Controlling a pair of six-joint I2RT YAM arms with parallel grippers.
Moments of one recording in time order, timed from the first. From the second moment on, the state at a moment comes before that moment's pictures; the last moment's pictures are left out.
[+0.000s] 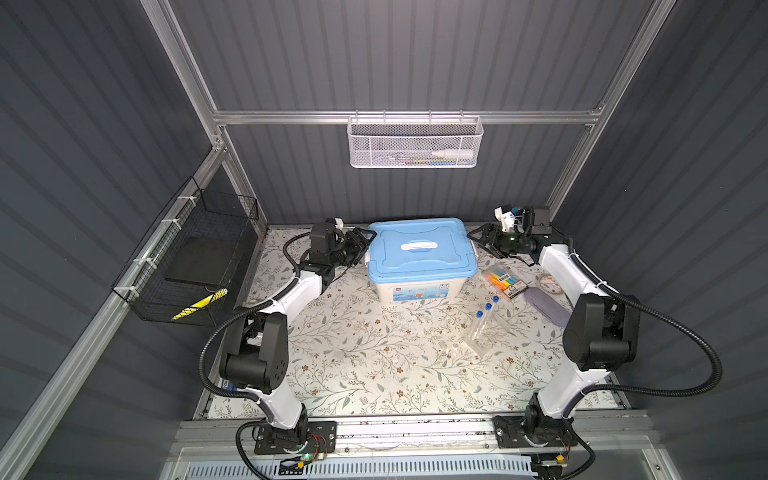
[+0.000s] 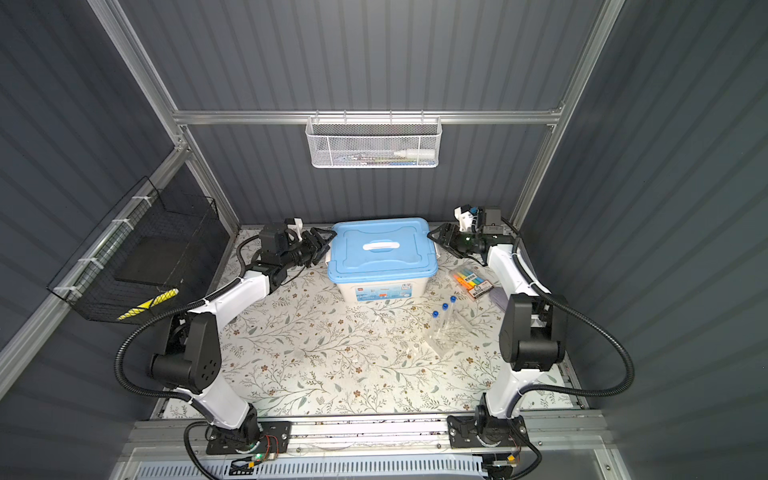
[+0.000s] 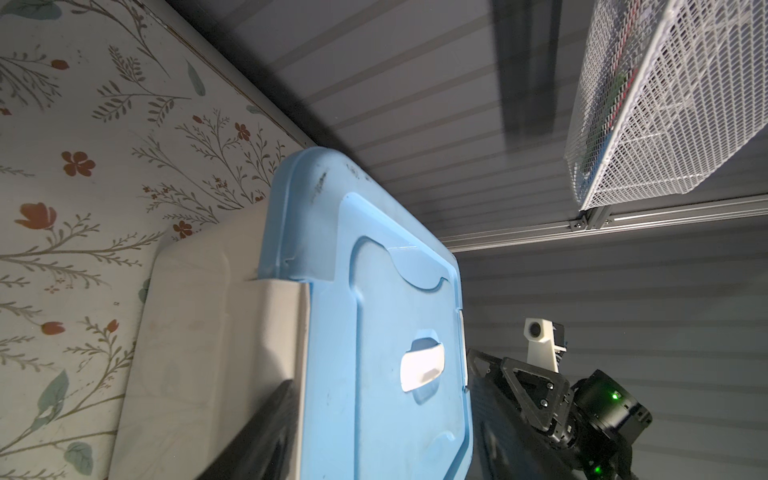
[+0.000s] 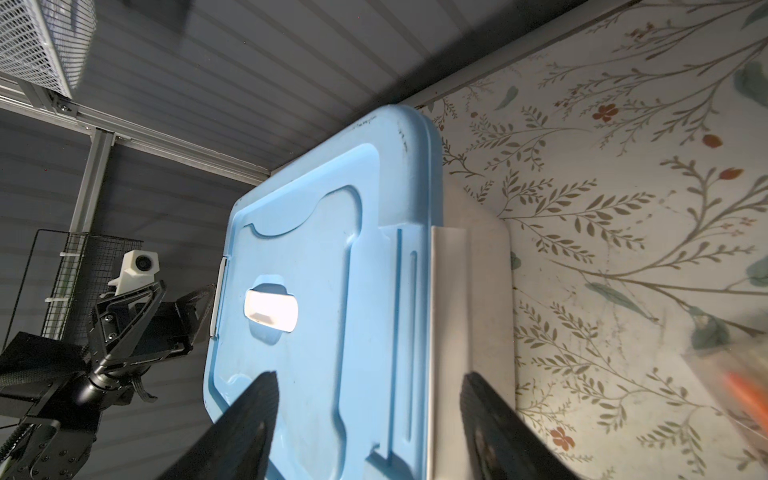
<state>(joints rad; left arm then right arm) -0.26 1.70 1.19 0.17 0.49 -1.06 -0.01 1.79 1.47 -0.40 -0.74 0.46</state>
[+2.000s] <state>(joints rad) -0.30 1.72 1.24 0.16 0.41 -1.01 0.09 1.78 1.47 -0.34 -0.64 0.46</state>
